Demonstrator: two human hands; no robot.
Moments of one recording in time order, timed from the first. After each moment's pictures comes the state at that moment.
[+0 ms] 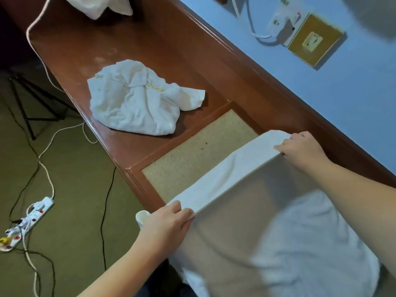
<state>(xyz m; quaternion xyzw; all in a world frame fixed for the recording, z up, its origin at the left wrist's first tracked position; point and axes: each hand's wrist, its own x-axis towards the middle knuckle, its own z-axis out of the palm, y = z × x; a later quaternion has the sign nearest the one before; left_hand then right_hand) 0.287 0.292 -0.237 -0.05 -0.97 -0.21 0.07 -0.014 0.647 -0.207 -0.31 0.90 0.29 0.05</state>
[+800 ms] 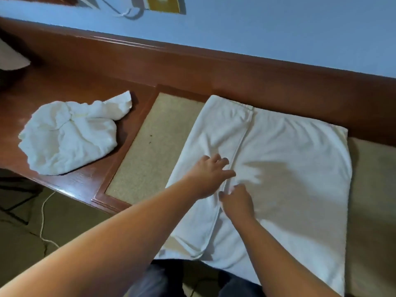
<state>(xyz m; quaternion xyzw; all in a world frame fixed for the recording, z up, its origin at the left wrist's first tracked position) 0.183 0.476 -0.254 -0.50 -0.86 0.05 -0.11 0.286 0.577 -0.285 0.39 0.78 -0.44 0.20</state>
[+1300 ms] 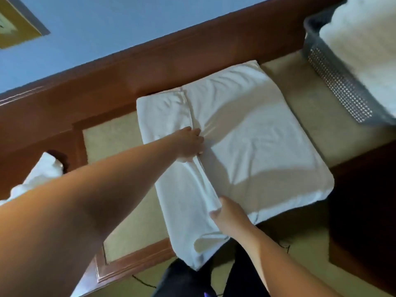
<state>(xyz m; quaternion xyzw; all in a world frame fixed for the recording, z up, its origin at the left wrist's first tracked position) 0.096 0.538 -0.256 -0.79 -0.52 0.32 -0.06 0.349 0.474 -0.276 0.49 0.69 -0.48 0.23</state>
